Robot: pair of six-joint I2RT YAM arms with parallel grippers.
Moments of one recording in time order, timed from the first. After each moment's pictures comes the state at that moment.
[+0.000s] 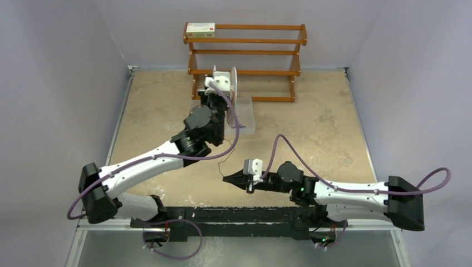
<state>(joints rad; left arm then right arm) -1.00 1.28 1.16 0.45 -0.99 0.32 1.23 1.03 0.39 0.64 -0.19 -0.09</state>
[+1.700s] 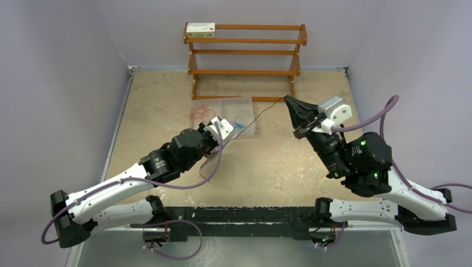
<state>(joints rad) -0.99 0.97 0.87 -0.21 -0.47 0.30 1.29 0.80 1.22 -0.02 0.66 -0.45</state>
